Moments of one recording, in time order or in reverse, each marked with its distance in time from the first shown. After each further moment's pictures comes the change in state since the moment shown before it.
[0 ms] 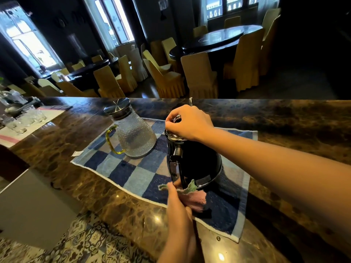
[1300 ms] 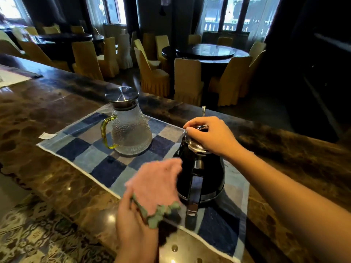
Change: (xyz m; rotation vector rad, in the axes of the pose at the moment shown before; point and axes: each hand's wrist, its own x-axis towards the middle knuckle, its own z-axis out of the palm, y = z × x) left_hand 0.031 0.110 -0.015 0.257 -0.181 0.092; right_hand -0.004 -0.004 -0.004 -0.009 0.017 0.069
